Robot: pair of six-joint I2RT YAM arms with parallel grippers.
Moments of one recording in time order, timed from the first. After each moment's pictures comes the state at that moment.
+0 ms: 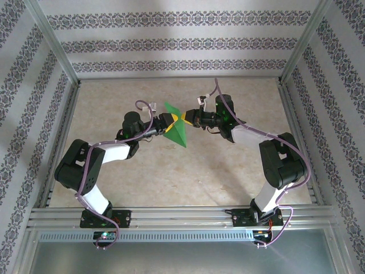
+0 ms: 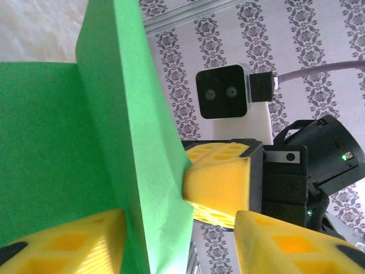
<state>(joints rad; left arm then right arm) -0.36 1.67 0.72 0.87 0.69 -1.18 0.37 1.71 0.98 0.38 -0.89 1.03</state>
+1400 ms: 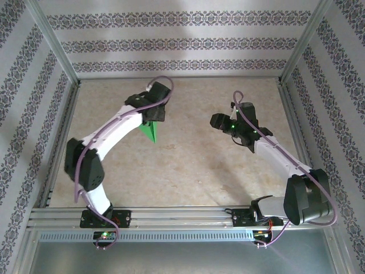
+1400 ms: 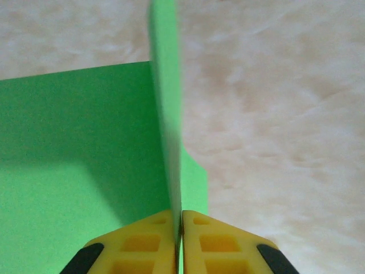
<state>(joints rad) -0.54 1.79 1.63 -0.94 -0.41 -0.39 0.26 1.31 0.85 -0.22 -0.24 0.61</state>
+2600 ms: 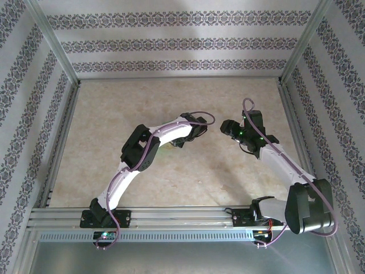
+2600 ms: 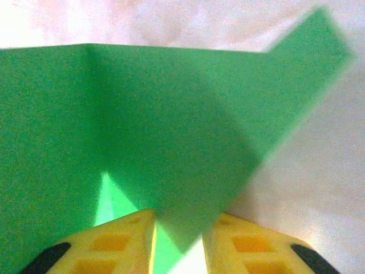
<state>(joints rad) -0.75 2.41 1.95 -1.27 -0.63 -0.50 0.17 1.24 0.74 -0.26 -0.18 0.66</state>
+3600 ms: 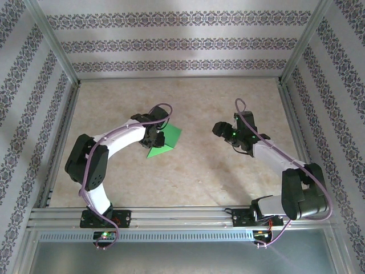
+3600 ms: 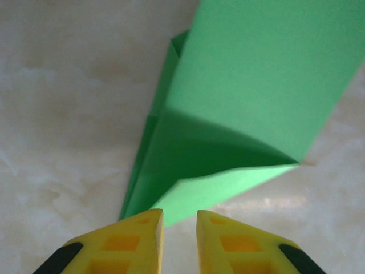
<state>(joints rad) -0.51 1.76 1.23 -0.78 -0.08 -0.51 0.23 1.37 0.73 -0.16 -0.26 0.74</state>
